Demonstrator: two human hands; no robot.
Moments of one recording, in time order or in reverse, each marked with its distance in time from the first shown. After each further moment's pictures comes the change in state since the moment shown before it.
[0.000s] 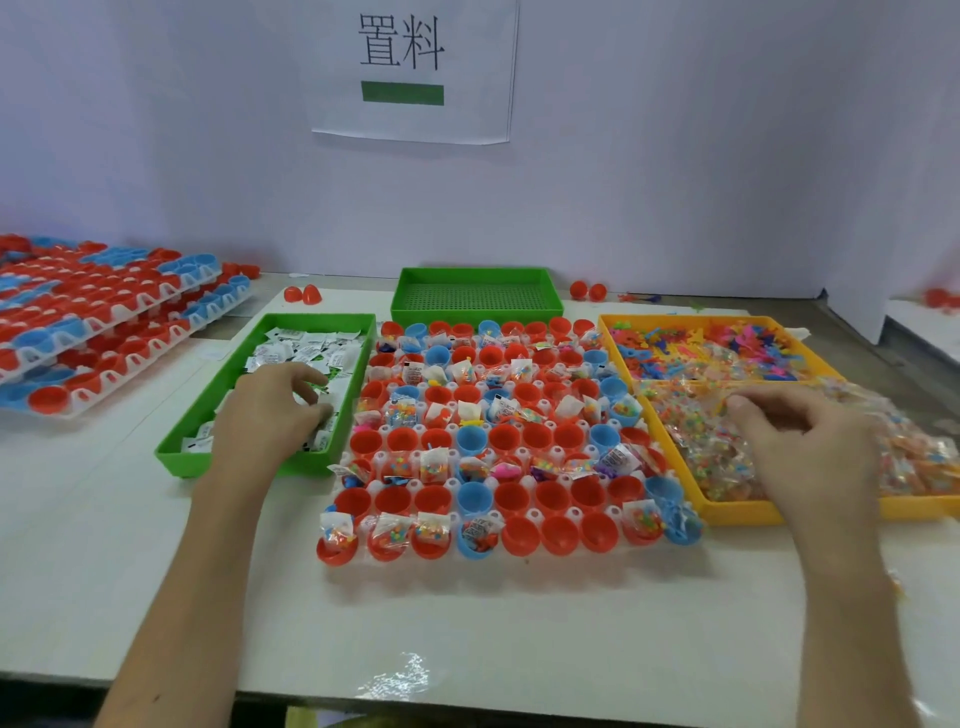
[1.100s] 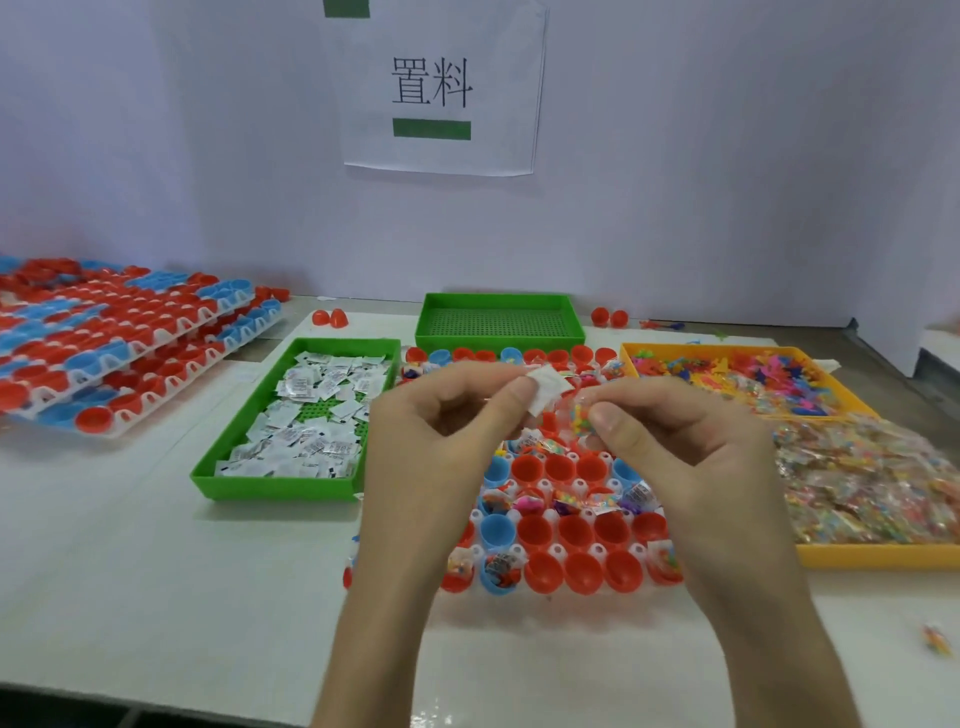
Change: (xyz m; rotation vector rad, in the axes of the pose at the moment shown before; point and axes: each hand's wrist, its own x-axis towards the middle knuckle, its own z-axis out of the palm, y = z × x) left_hand -0.116 0.134 -0.031 -1.102 -0.001 0.258; right_hand -0.050 -0.118 0.024 0.749 -0.430 -0.164
